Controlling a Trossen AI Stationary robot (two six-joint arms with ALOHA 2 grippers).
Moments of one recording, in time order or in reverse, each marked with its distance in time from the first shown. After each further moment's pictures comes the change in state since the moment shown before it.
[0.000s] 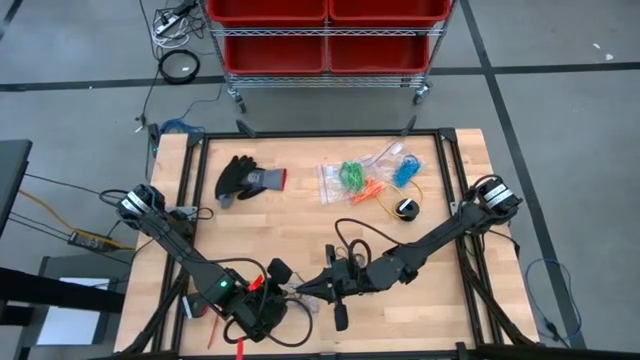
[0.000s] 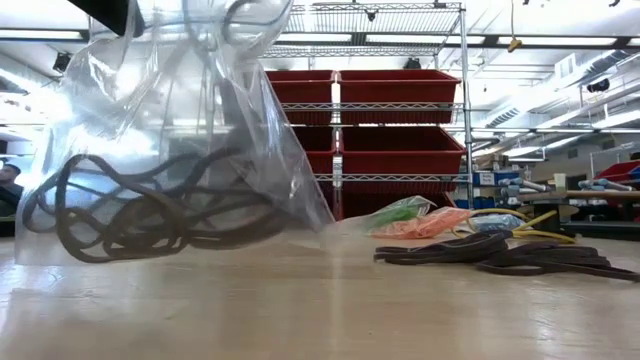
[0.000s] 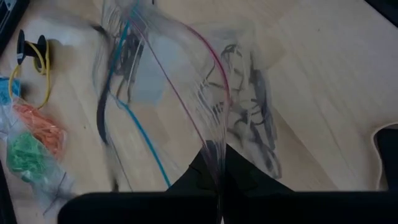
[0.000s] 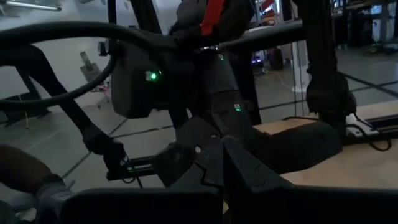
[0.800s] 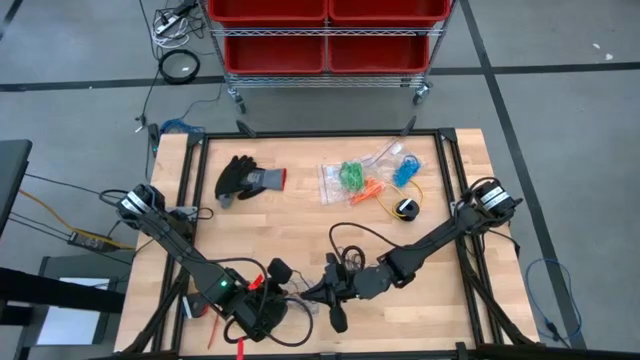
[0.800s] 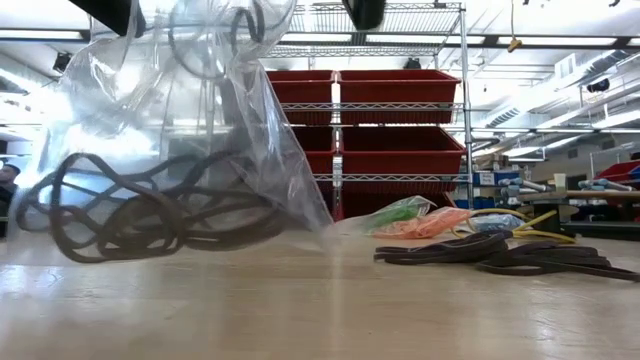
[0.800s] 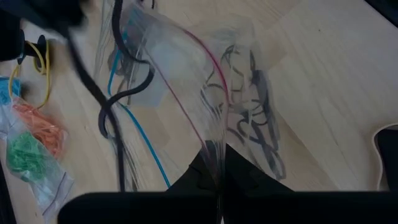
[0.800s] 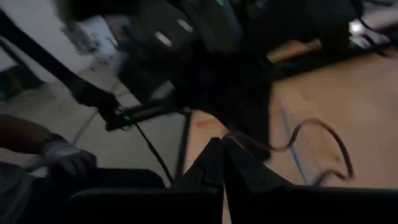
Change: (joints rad) left arm 0.000 0.000 0.000 0.002 0.000 0.000; right arm 0.006 0.030 0.000 -0.233 -0.047 0.219
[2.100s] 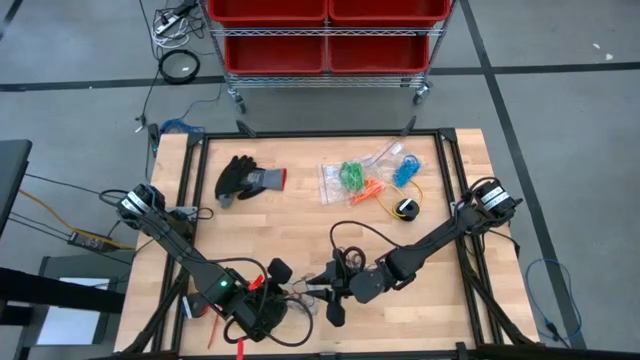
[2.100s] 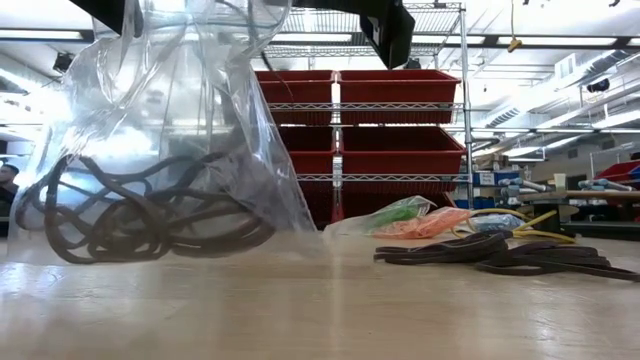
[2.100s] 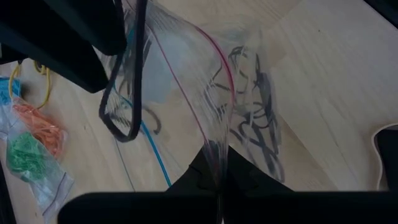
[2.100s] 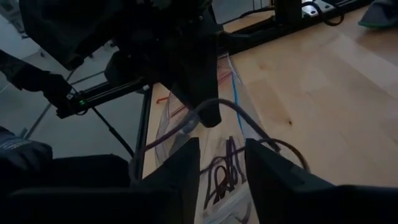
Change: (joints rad) left arm 0.000 0.000 0.000 0.001 0.000 0.000; right arm 0.000 -0.001 0.000 -0.169 0.100 0.080
